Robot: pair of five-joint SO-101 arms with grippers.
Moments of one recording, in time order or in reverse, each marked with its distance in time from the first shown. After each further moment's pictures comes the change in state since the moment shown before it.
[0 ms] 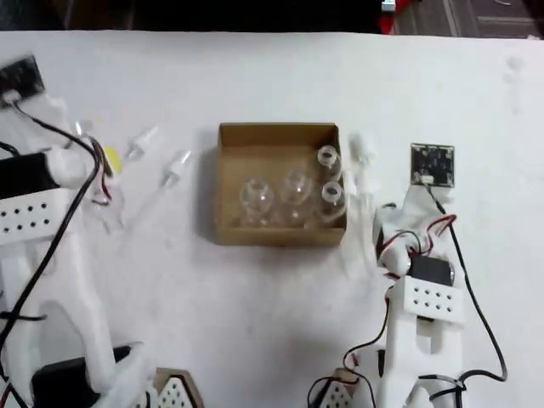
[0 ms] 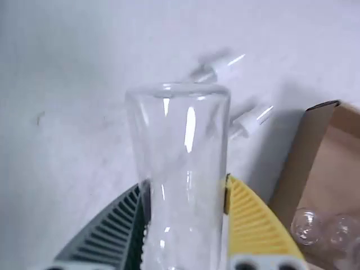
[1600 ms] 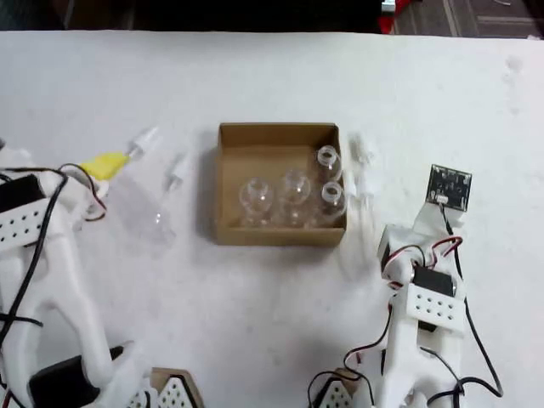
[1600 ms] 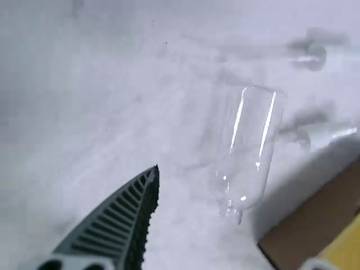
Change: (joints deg) left arm -8.7 0.4 16.1 -7.6 18.2; right arm 4.0 -0.1 7.1 -2.2 -5.6
